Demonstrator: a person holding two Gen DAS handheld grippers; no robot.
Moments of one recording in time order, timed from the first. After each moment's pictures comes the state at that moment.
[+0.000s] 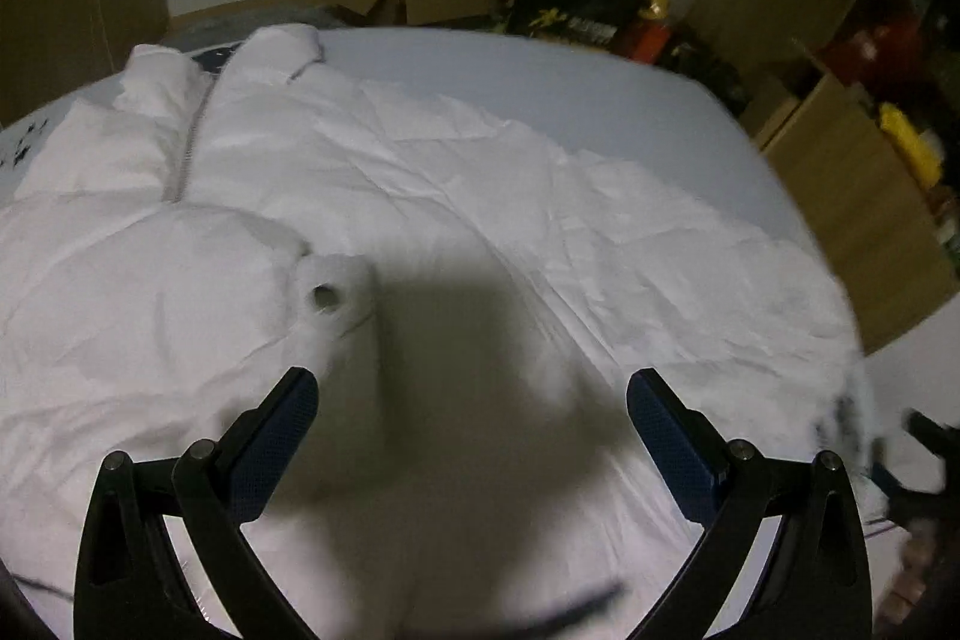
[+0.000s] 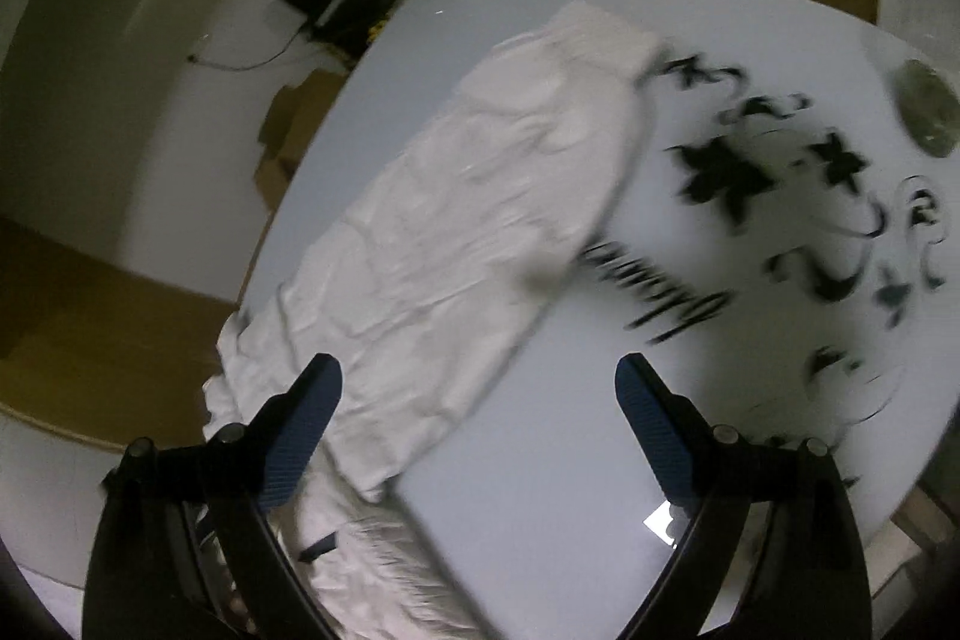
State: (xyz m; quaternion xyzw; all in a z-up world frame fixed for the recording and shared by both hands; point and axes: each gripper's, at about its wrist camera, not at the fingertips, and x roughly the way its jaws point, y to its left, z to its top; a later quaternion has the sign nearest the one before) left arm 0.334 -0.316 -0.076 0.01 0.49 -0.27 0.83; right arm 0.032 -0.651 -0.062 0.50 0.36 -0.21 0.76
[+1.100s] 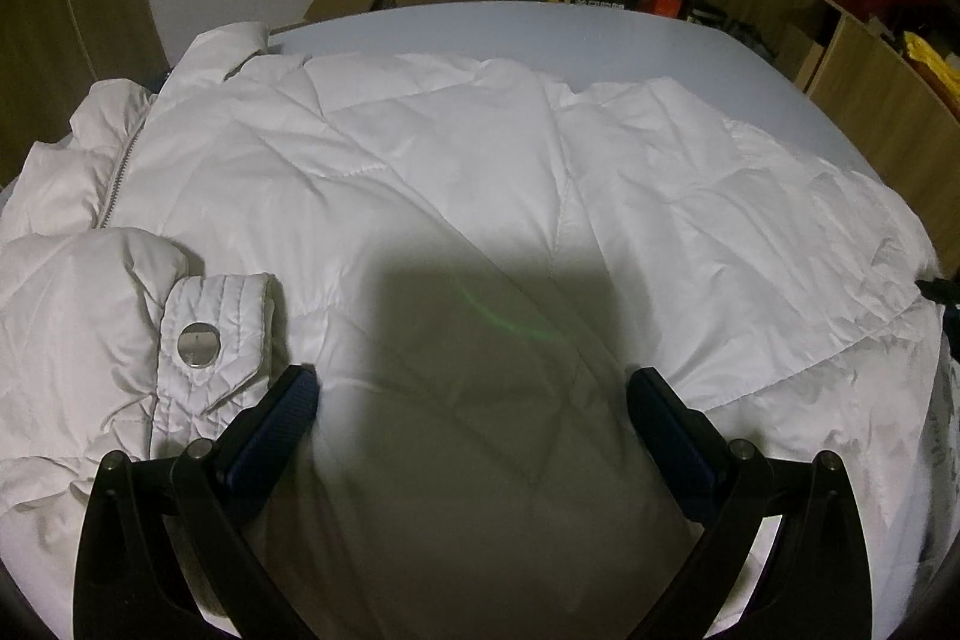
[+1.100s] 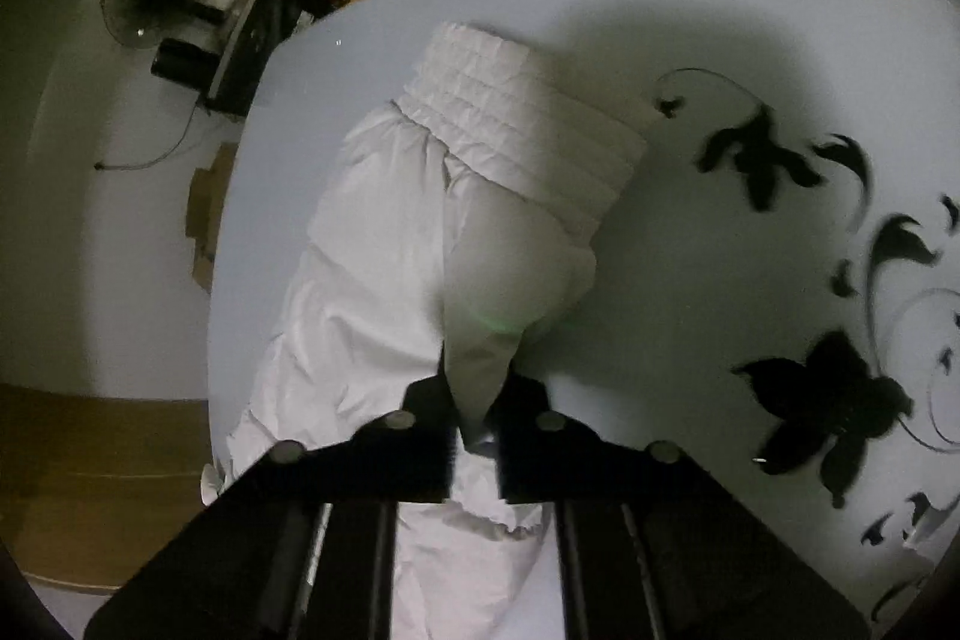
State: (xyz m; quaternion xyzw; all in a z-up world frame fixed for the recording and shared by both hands) left arm 0.336 -0.362 -0.140 0.09 0.45 -0.25 0.85; right arm 0.134 -0.754 -0.130 0.57 0.36 -0.29 0.67
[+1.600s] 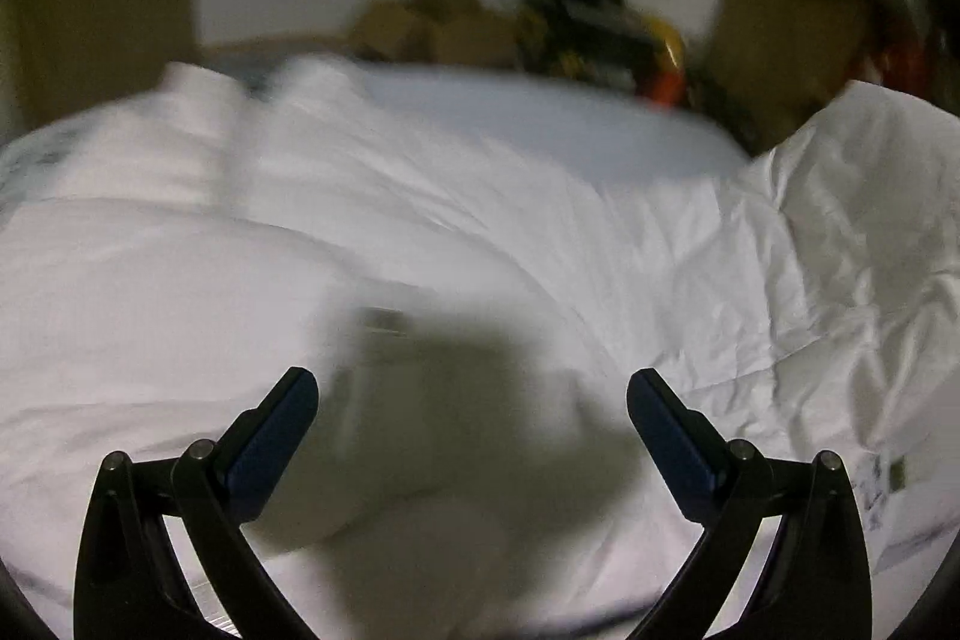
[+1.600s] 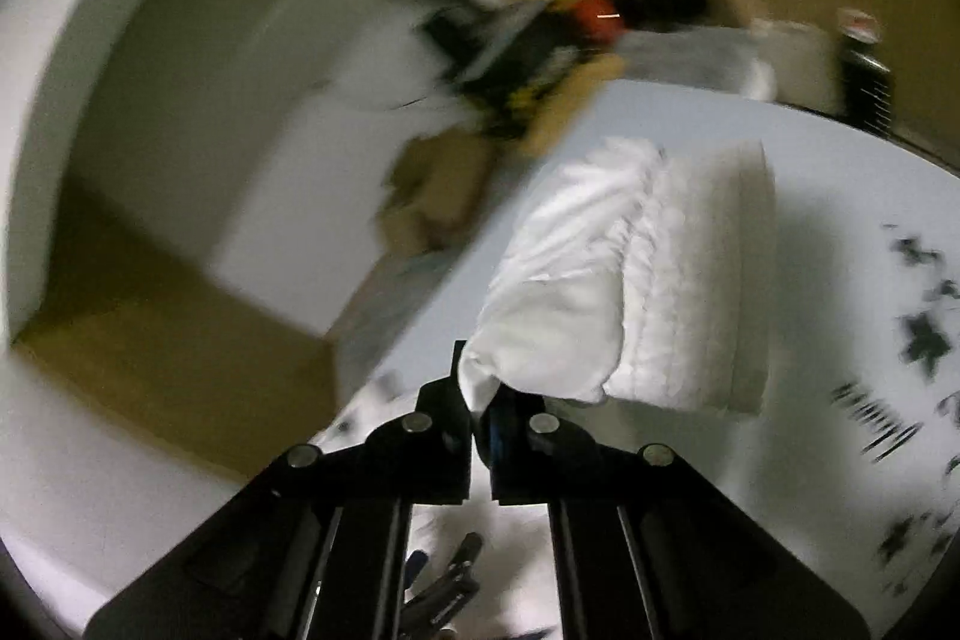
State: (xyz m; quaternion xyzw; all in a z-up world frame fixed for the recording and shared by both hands) left arm 0.306 -0.245 -0.053 -0.03 0.42 -0.24 0.87; right arm 0.176 -0.542 0.110 0.43 0.26 -0.09 0.86
